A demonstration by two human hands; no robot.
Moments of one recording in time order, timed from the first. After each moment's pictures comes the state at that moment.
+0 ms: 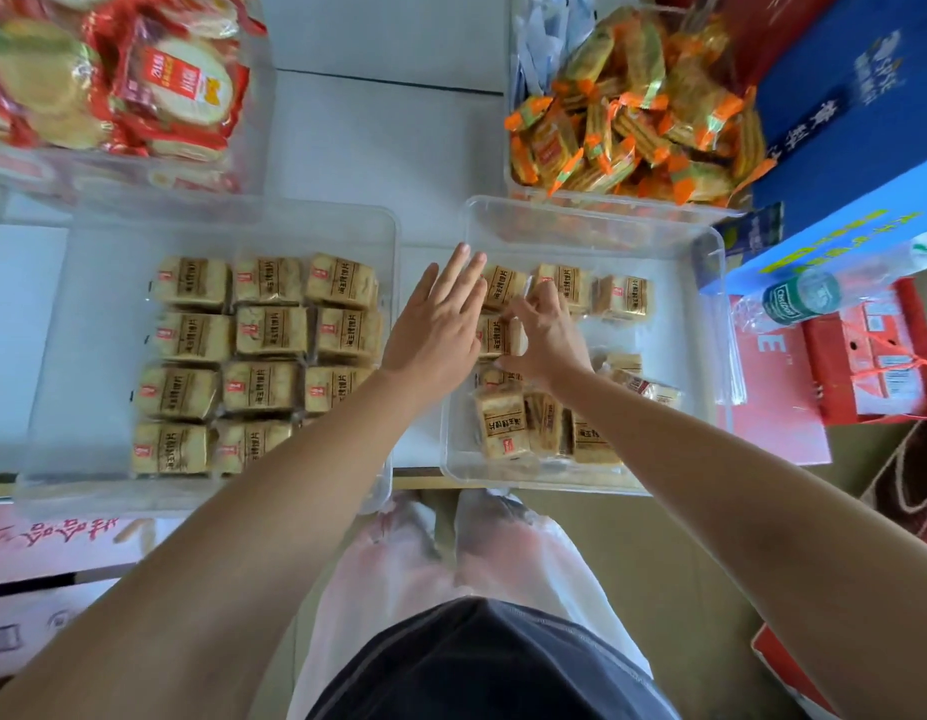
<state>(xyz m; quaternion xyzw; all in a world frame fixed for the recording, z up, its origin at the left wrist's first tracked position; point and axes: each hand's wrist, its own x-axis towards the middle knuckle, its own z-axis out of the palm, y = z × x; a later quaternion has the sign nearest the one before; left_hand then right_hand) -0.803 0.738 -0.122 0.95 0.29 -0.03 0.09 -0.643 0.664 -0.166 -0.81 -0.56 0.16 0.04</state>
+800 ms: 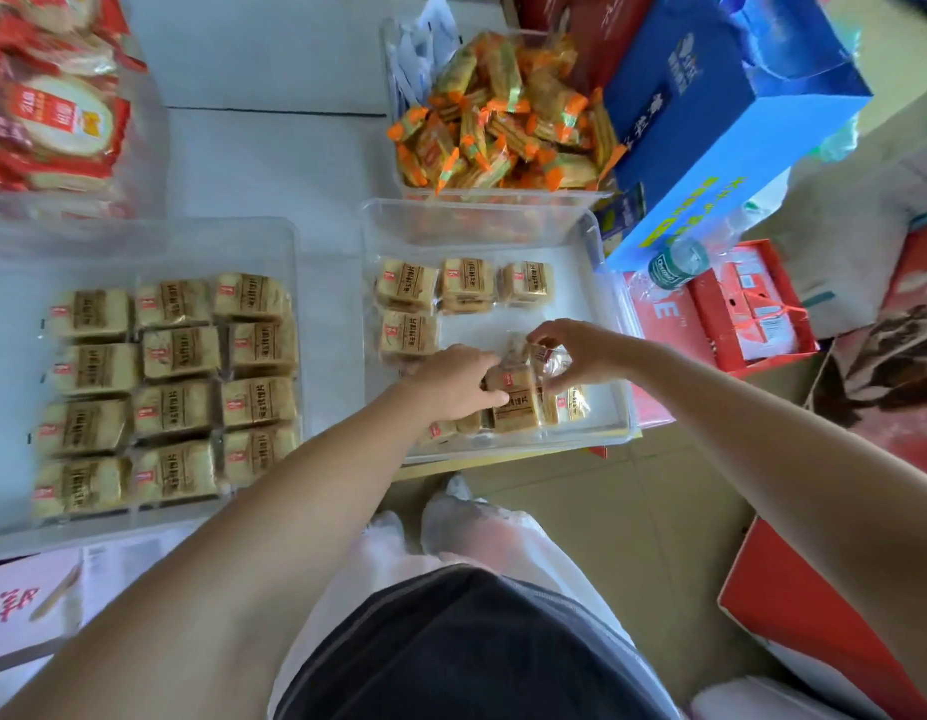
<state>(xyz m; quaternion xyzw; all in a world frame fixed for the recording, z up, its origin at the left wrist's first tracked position) -0.741 0.662 -0.118 0.91 0.19 -0.15 0.34 -0.553 0.565 -0.087 -0.77 -0.49 0.40 -0.05</state>
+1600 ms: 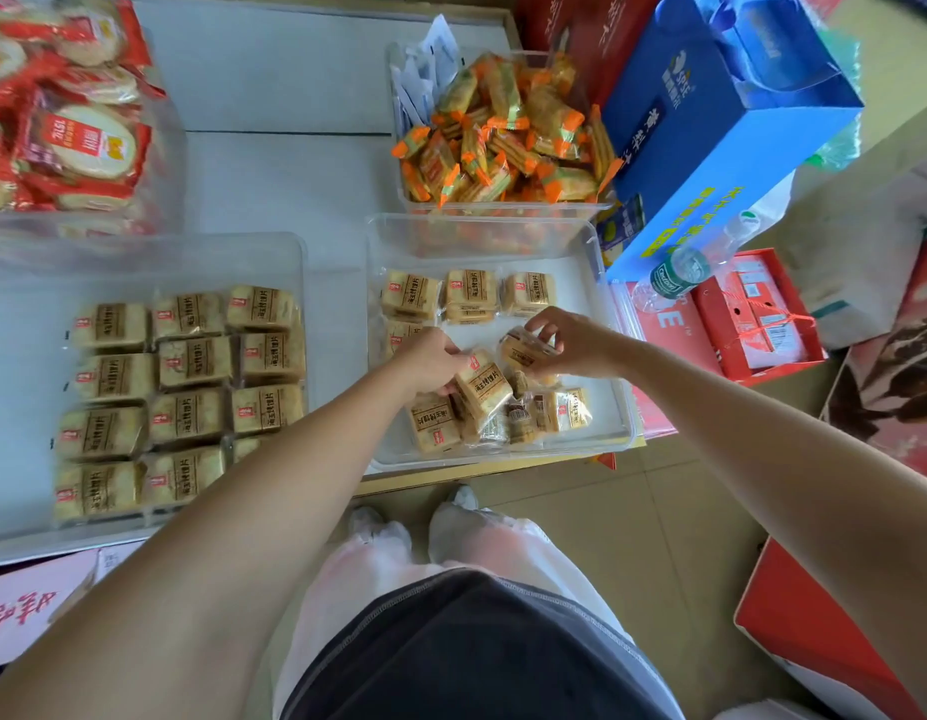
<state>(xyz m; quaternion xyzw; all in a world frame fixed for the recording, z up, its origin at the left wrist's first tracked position) -0.742 0.689 -0.118 0.72 0.41 -0.10 0.55 -0.556 0.572 -0.082 -0.78 -0.46 0.41 0.05</state>
